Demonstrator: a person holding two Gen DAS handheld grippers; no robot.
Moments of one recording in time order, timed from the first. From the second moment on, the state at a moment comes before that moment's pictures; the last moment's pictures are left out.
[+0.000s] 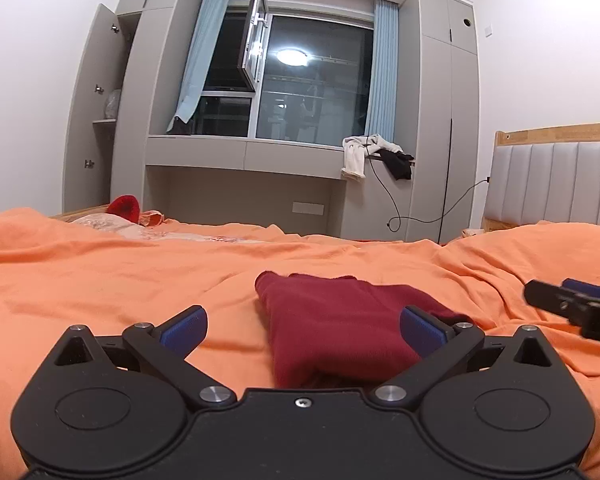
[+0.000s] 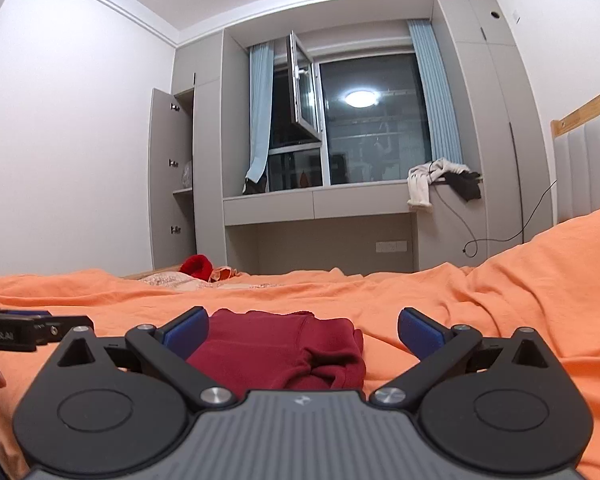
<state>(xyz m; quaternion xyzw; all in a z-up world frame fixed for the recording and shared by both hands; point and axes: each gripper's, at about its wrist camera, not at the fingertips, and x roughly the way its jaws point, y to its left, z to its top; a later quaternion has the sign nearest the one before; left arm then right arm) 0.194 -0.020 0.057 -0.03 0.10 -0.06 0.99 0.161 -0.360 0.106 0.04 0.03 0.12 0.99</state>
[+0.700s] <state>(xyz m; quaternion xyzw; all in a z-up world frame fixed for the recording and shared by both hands) 0.110 -0.012 0.029 -0.04 0.13 -0.04 0.99 0.077 -0.368 0.086 0.06 0.04 0.08 0.99</state>
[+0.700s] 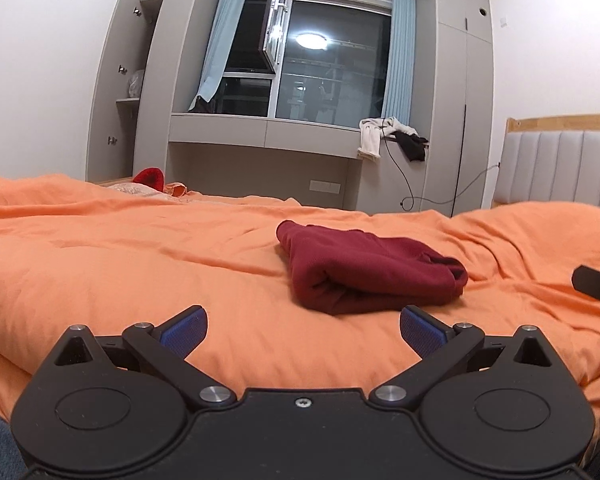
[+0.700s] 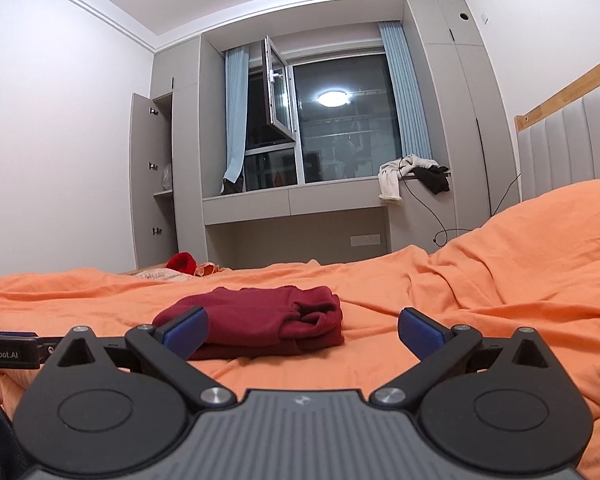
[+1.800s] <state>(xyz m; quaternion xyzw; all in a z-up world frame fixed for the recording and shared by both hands) 0.110 -0.016 0.029 -0.03 0.13 -0.03 0.99 0.073 -0.358 0.079 0.03 0.06 0.08 0.99</state>
